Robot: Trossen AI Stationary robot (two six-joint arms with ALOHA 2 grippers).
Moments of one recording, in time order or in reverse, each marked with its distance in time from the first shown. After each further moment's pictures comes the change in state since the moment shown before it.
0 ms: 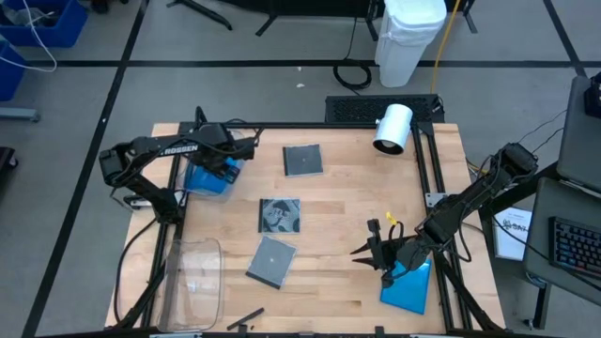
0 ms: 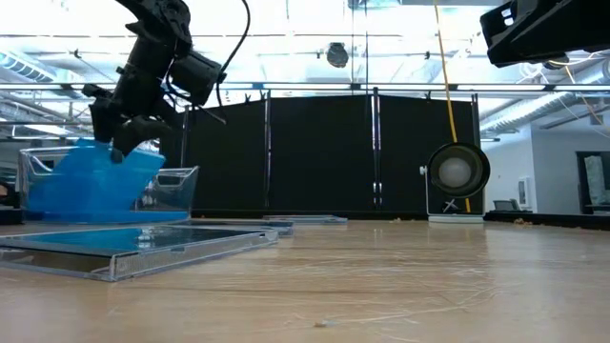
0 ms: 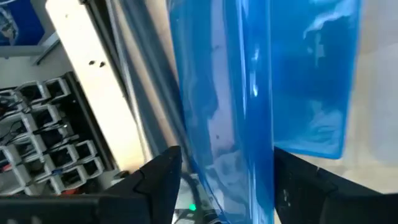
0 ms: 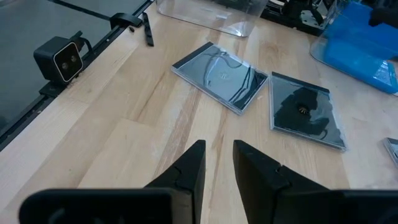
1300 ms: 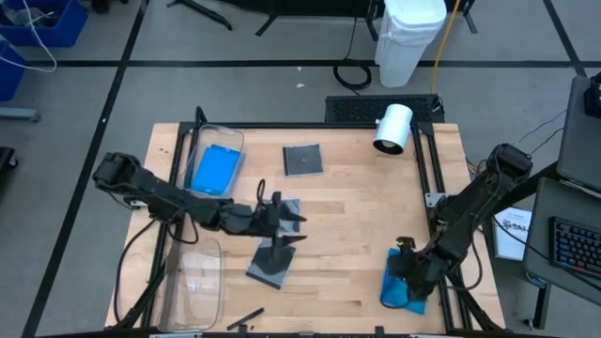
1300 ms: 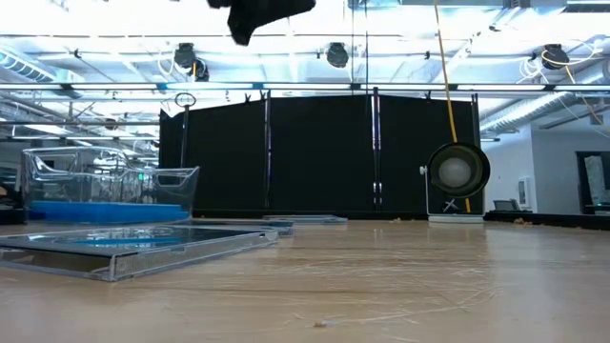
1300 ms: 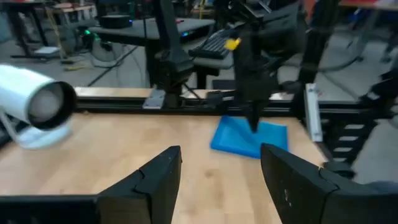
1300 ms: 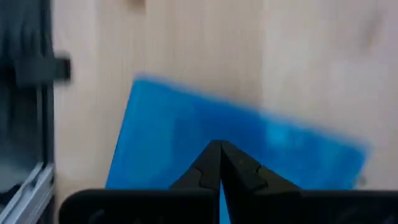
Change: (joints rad) left arm -0.788 -0.025 -0.249 1.984 0.061 0.659; right arm 0.227 0.077 0.131 -0.698 -0.407 0.838
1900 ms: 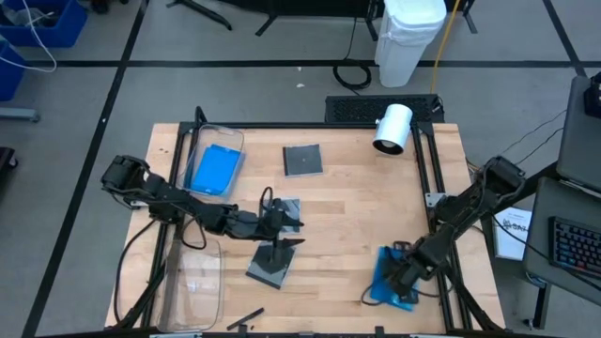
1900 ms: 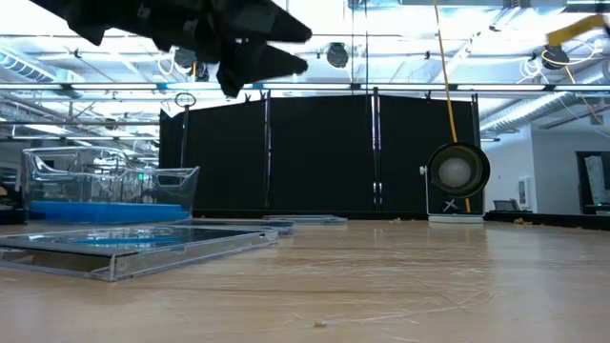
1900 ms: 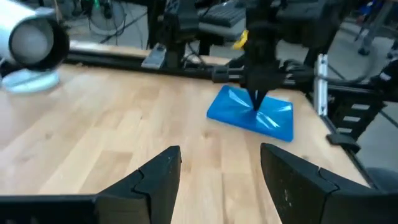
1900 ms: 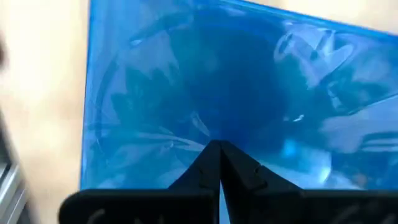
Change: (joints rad) left arm -0.002 0.082 -0.089 0.083 -0.009 -0.111; right arm -0.128 0.220 -0.015 0.016 -0.125 -0.088
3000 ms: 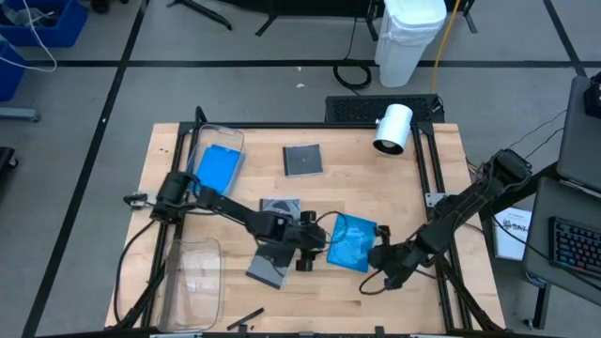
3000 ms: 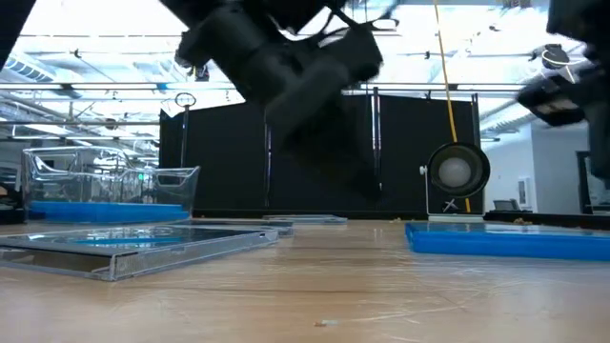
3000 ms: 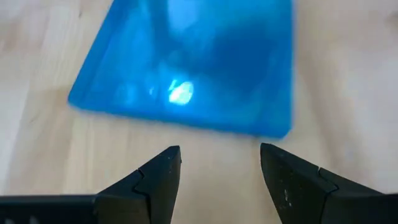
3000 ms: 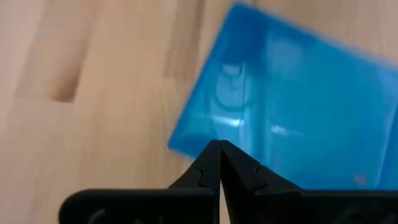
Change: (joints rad) left arm 0.075 0.479 0.567 -0.691 0.133 0.166; right arm -0.066 -0.154 -0.013 0.187 0.349 -0.313
